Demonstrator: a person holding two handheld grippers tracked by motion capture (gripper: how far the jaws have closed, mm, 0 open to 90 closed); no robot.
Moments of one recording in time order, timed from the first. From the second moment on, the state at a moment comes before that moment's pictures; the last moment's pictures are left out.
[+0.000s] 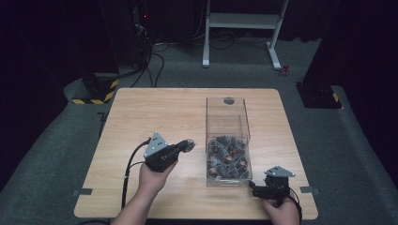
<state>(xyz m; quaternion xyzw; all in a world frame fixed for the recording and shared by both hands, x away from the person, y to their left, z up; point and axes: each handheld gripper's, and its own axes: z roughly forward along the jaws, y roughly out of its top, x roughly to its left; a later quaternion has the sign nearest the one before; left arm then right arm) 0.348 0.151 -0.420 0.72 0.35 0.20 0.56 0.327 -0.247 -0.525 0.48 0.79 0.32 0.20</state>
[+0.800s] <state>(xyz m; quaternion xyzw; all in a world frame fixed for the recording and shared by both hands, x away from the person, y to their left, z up) 0.355 0.201 -0.421 0.70 0.40 0.23 0.55 0.327 -0.247 -0.525 0.48 0.79 0.32 0.20</state>
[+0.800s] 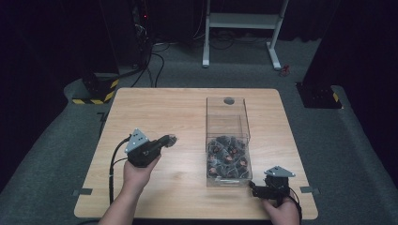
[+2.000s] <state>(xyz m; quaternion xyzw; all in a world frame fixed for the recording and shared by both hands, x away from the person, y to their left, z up) 0.366 0.255 -0.426 0.68 0.45 0.25 0.52 0.327 -0.247 -0.525 0.48 0.79 0.32 0.20</state>
